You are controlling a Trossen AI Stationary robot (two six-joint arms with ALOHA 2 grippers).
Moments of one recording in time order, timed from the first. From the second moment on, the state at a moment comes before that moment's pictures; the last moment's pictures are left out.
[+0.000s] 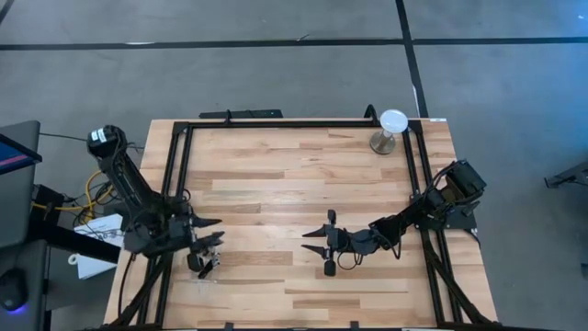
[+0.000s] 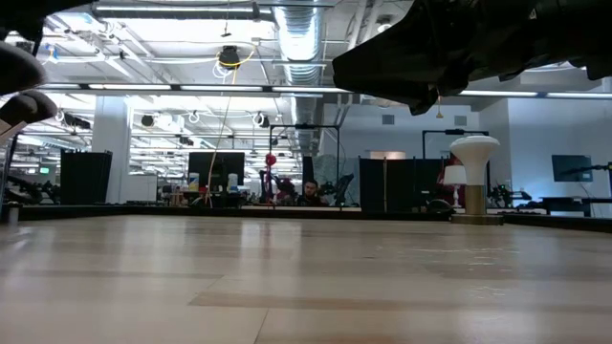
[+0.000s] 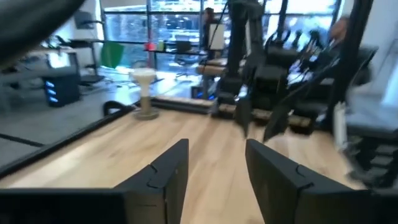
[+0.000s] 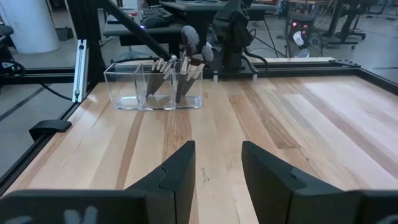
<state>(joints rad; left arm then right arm) -1.15 1.01 0.28 0.81 -1.43 0.06 0.49 1.77 0.67 0.88 0.52 0.08</state>
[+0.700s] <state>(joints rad) -0.59 1.07 0.30 0.82 -0.80 0.02 0.49 1.77 0.67 0.88 0.52 0.07</state>
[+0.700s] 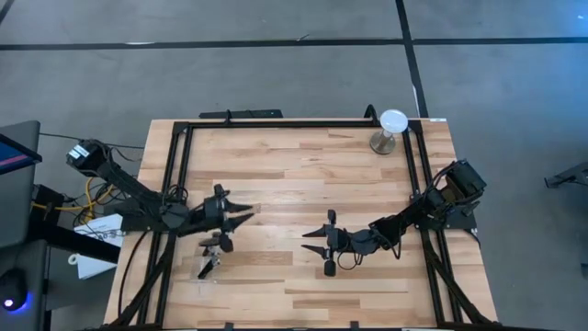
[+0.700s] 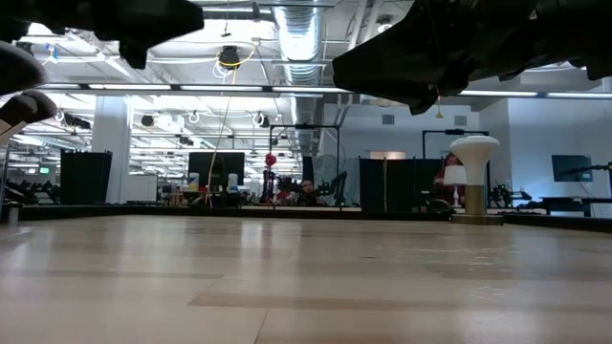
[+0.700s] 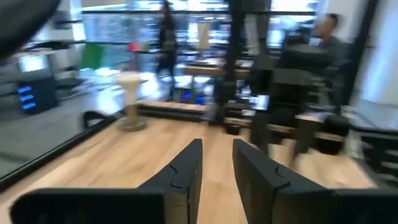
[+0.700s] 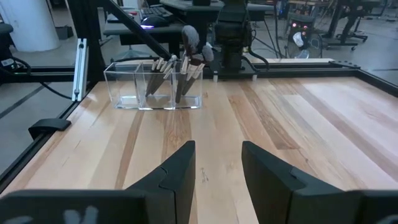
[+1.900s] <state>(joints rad) -0.24 1.04 0.16 1.06 -0.25 -0.01 0.06 1.48 0.66 0.61 0.11 -0.05</state>
